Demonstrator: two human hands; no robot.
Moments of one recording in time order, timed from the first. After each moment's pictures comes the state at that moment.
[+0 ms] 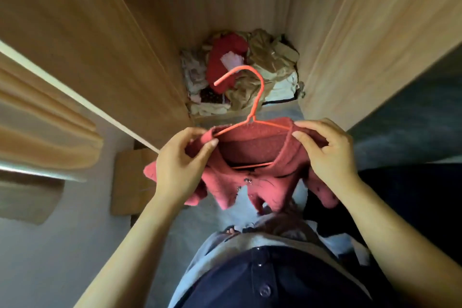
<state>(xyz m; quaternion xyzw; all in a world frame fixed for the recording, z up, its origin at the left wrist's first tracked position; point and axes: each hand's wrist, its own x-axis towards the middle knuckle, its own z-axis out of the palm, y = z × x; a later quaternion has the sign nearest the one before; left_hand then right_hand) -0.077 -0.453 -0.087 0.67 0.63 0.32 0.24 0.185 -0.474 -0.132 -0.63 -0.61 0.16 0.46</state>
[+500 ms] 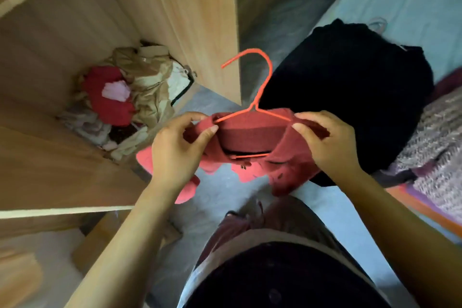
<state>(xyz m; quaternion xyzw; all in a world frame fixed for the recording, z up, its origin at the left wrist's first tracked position) 0.005 -0.519 -0.088 0.87 0.31 0.20 0.32 0.170 -0.723 -0.142 -0.81 -0.30 0.03 0.50</state>
